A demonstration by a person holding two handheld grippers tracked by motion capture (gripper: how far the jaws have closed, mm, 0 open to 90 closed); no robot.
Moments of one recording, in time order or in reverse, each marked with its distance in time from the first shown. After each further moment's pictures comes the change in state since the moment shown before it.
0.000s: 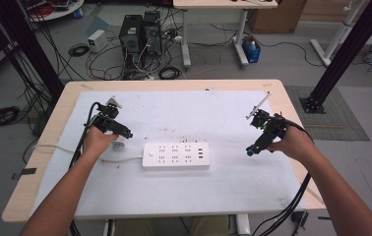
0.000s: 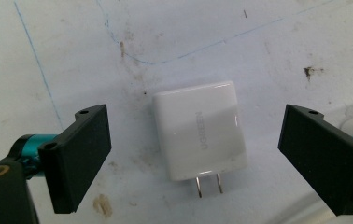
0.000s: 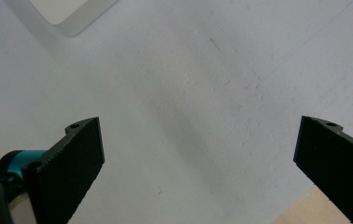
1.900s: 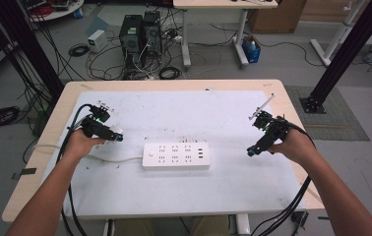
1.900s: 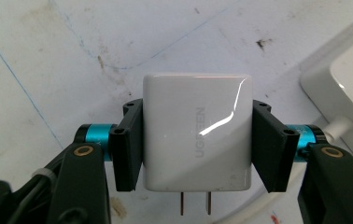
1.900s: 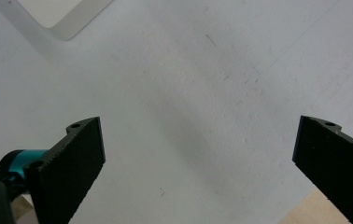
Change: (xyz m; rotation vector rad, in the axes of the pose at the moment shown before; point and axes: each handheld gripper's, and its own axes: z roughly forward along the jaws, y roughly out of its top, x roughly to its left) left arm 0.022 -0.025 -0.027 -0.133 -0.194 0.274; right arm 0.000 -0.008 0.003 -0.027 0.000 0.067
